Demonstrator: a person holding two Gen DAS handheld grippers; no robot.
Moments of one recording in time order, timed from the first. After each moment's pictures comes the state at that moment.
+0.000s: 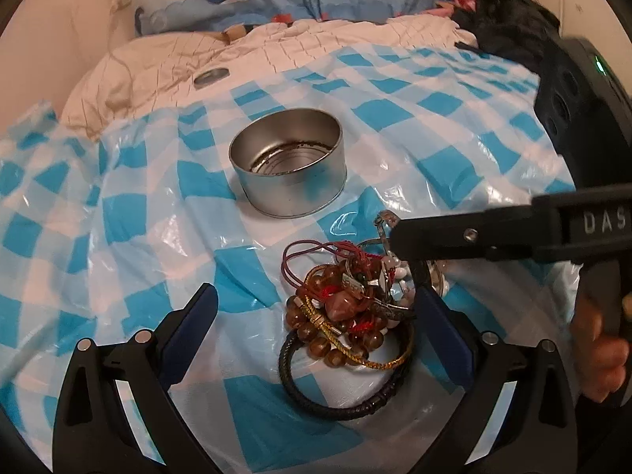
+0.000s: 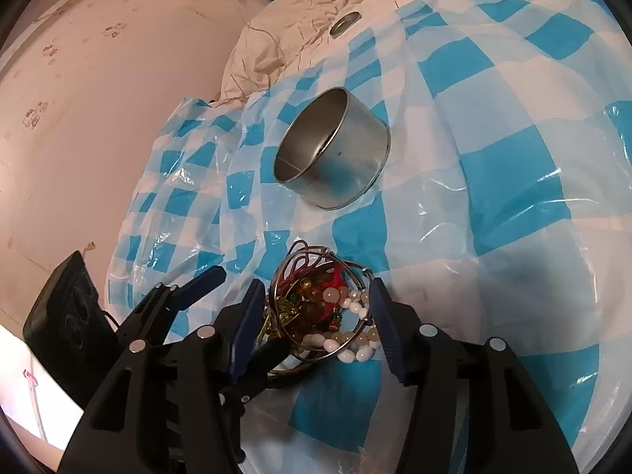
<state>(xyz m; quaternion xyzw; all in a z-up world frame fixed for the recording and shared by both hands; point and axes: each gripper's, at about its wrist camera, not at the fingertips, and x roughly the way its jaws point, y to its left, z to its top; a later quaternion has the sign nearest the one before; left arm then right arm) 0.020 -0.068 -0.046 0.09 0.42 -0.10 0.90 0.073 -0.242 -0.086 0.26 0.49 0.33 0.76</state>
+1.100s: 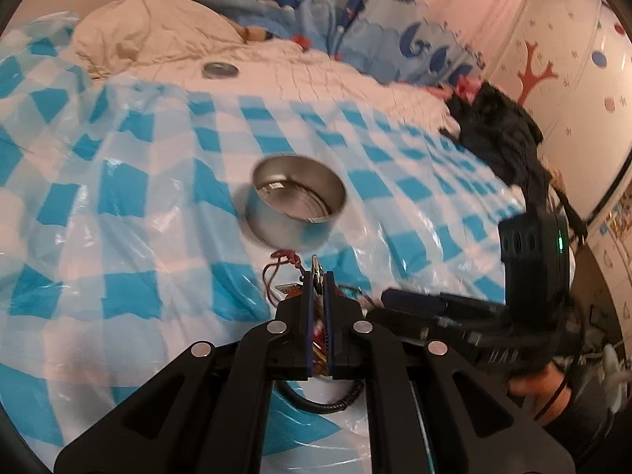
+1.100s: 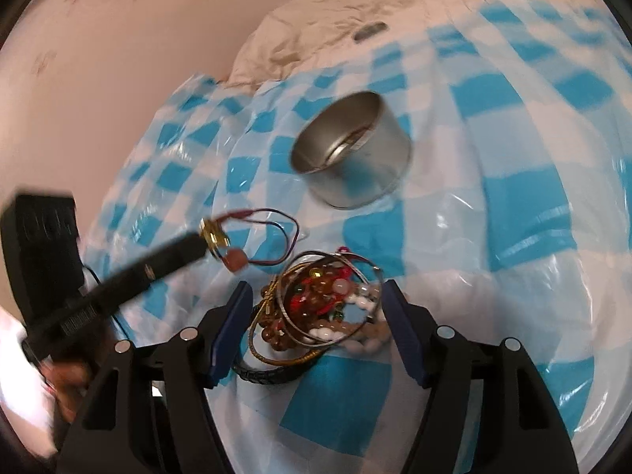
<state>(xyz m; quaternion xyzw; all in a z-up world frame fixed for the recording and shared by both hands) 0.019 0.005 -0.009 -0.13 0.39 -0.16 0.90 0.059 -0.216 -0.070 0.15 0.46 0.34 0.81</state>
